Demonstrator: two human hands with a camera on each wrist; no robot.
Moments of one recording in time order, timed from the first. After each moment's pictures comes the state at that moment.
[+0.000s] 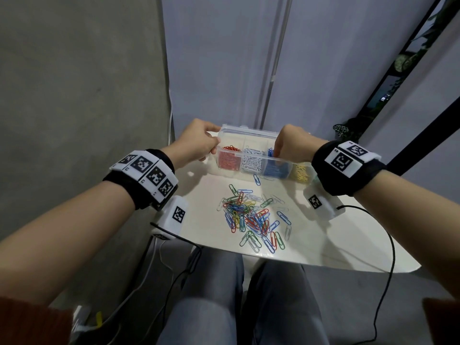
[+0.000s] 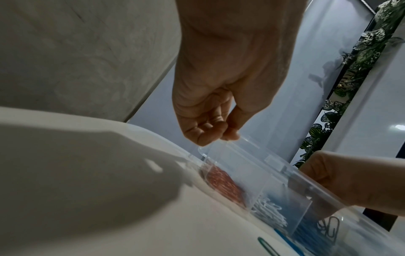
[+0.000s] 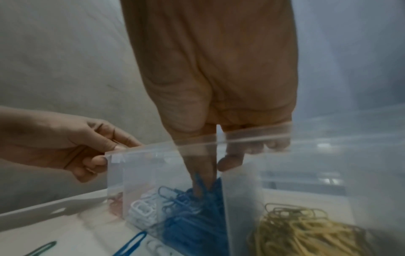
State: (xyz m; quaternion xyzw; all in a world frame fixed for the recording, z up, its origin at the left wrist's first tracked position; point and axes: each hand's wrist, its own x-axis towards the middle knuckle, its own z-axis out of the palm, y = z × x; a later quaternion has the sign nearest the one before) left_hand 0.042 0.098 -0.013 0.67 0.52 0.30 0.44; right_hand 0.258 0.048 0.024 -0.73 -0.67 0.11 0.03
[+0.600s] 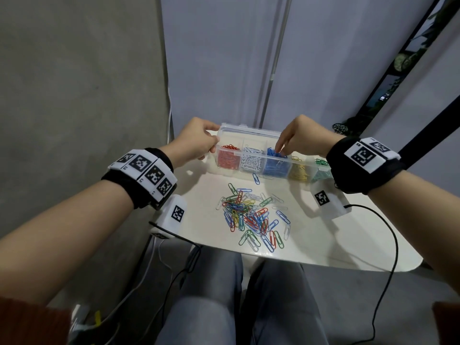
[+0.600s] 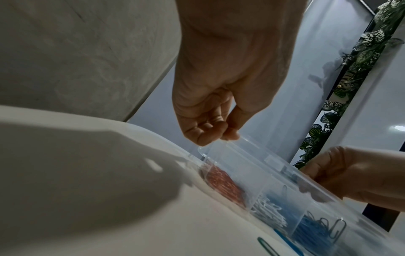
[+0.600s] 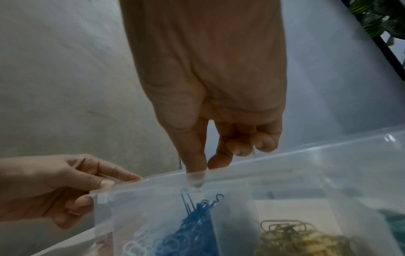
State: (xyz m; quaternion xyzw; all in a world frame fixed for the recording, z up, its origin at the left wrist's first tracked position) left_hand 0.042 0.099 -0.013 0.67 0.52 0.30 0.44; right_hand 0.274 0.045 0.039 -0.72 -0.66 0.18 0.12
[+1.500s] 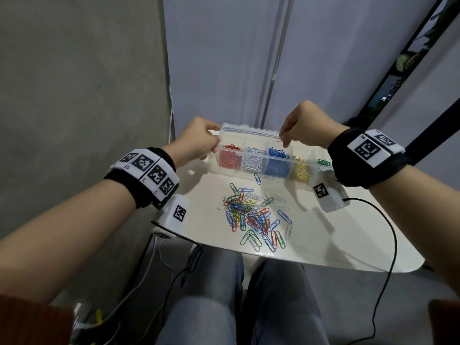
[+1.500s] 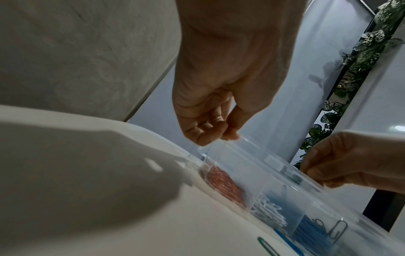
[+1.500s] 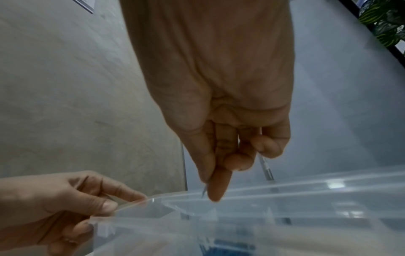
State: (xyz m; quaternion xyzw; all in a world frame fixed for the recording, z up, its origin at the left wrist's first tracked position) left_hand 0.042 0.099 -0.014 0.67 0.52 0.30 0.43; right_hand 0.270 0.048 0.055 -0.72 -0.65 0.16 0.17
